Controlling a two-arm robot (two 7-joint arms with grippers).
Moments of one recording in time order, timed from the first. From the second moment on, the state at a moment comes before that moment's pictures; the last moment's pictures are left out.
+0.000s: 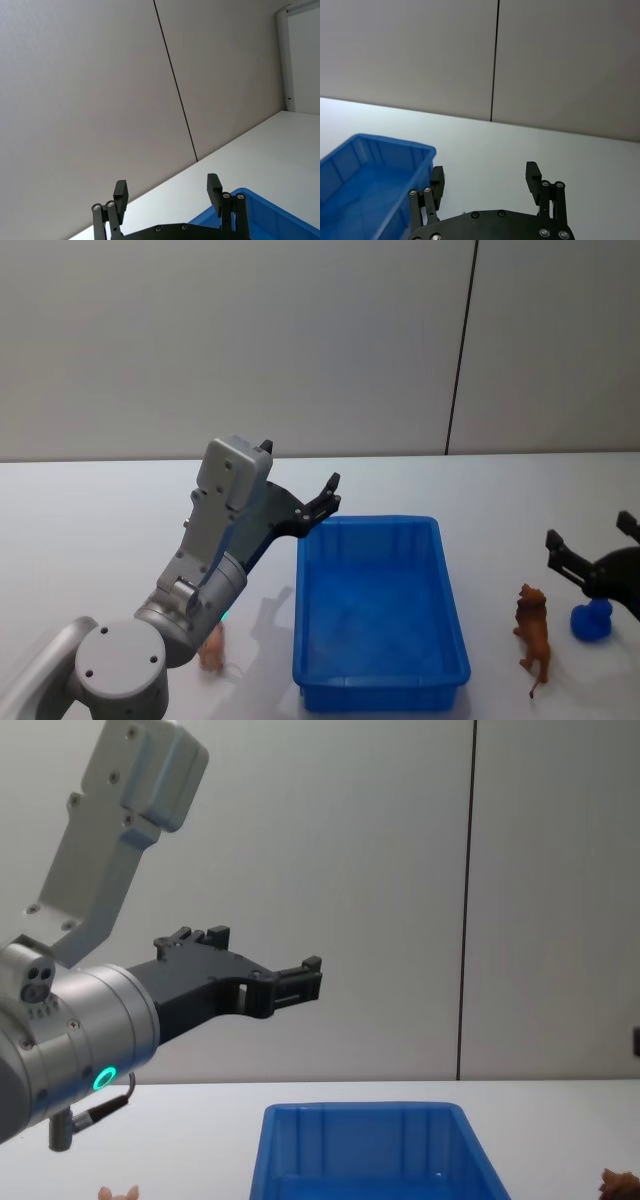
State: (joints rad) left arm -0.24 0.38 0.45 -1.63 -0.20 0.01 -0.01; right arm -0.10 0.44 -0.15 -1.83 0.37 0.16 0.05
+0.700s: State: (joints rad) left arm -0.24 0.38 0.45 -1.63 -0.20 0.01 -0.01; right arm -0.10 0.43 -0.15 -1.74 0.35 0.27 0.01
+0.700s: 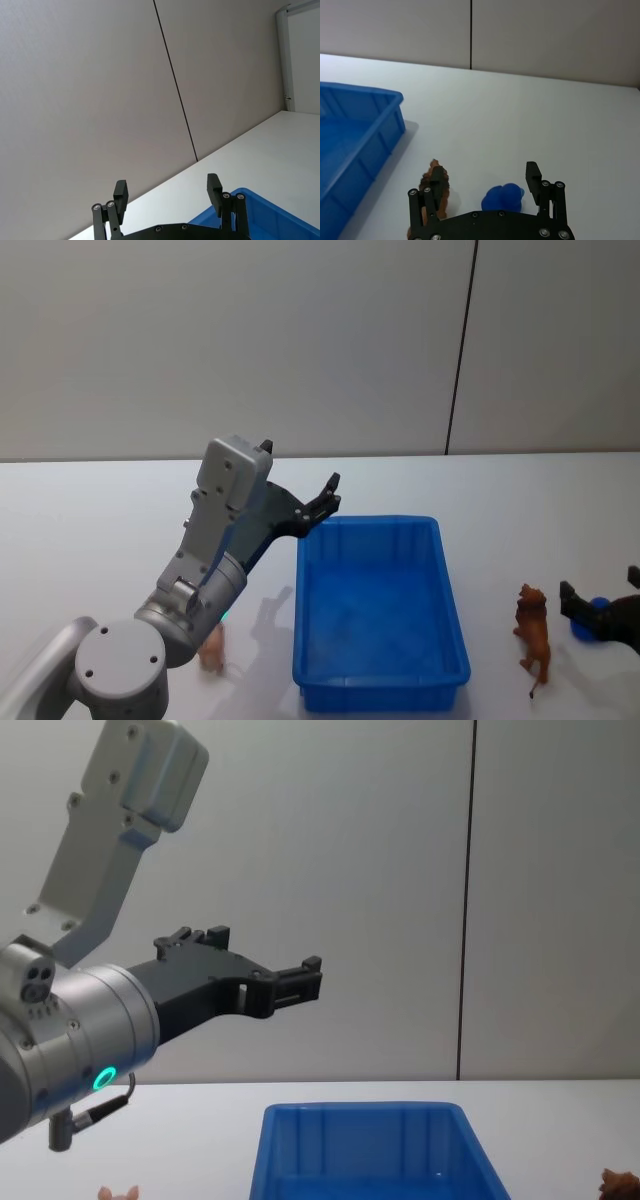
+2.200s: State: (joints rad) left arm -0.24 0.38 0.45 -1.63 -0.20 0.01 -0.01; right arm 0.07 0.35 -0.16 -1.42 0.33 0.30 0.08
